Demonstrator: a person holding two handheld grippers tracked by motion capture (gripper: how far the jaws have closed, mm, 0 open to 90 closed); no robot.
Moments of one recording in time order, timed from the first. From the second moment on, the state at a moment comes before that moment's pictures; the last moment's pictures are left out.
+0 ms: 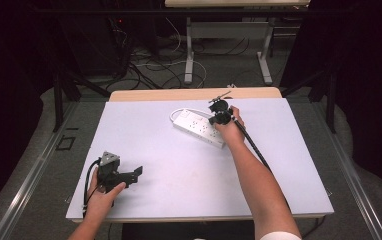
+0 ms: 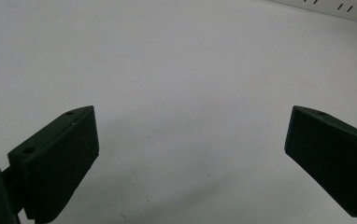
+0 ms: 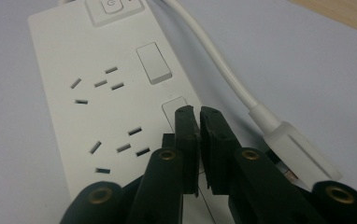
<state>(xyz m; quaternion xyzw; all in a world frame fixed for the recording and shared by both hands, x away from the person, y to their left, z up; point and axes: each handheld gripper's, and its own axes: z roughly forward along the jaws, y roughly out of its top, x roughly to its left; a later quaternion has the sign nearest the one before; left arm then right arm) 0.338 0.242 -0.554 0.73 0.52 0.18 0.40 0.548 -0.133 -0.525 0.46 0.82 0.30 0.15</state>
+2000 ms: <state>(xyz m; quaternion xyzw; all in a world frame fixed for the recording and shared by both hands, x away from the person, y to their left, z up) 0.338 0.241 -0.555 0.73 0.52 0.18 0.40 0.530 -0.126 -0.502 0.44 0.81 0.34 0.17</state>
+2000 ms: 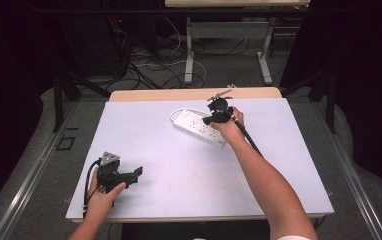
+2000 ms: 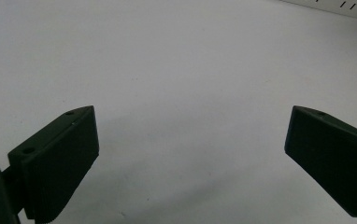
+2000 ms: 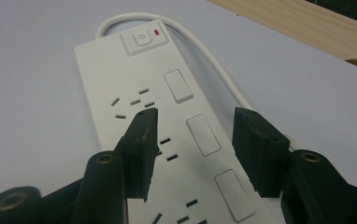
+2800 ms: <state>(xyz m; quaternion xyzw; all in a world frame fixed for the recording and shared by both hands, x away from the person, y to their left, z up) 0.338 0.240 -0.555 0.73 0.52 0.18 0.40 0.499 -0.118 -0.486 0.41 0.82 0.36 0.15</state>
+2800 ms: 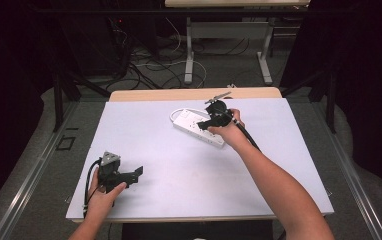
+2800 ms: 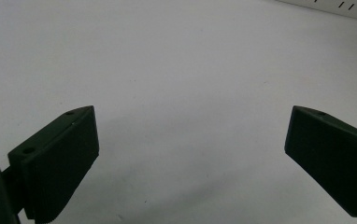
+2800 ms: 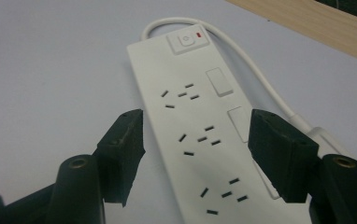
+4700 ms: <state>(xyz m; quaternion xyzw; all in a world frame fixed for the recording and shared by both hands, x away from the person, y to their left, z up) 0.338 0.236 -0.555 0.74 0.51 0.17 0.40 0.396 -0.138 -0.470 0.37 0.82 0.40 0.18</state>
